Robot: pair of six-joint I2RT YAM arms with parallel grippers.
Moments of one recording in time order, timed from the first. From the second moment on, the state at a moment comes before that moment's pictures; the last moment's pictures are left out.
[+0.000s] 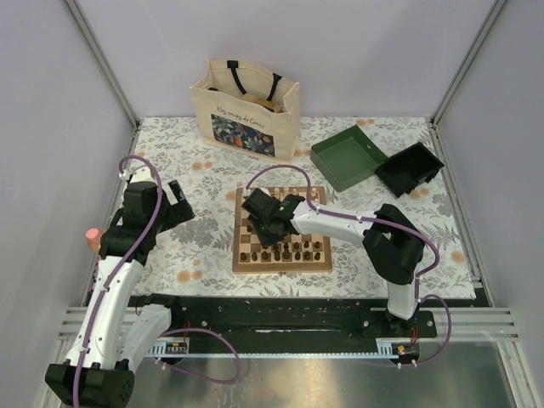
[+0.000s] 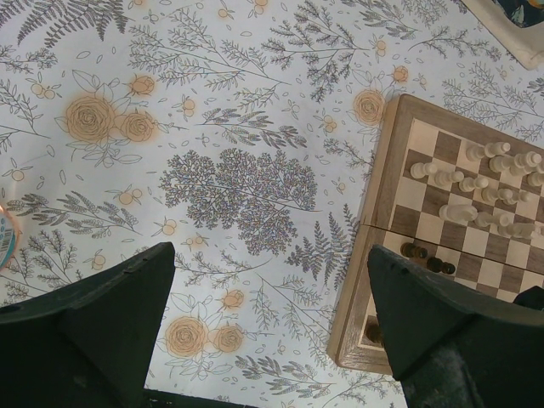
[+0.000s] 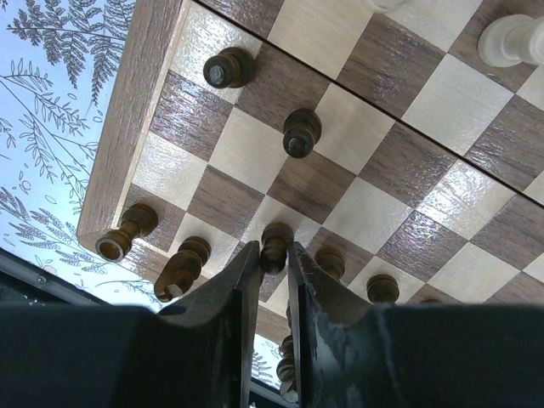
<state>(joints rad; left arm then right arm) -0.10 0.79 0.87 -0.76 -0.14 -0.44 1.01 1.90 1.40 -0.60 0.08 0.51</state>
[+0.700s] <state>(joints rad) -0.10 0.79 0.87 -0.76 -0.14 -0.44 1.01 1.90 1.46 -0.62 0.13 0.48</state>
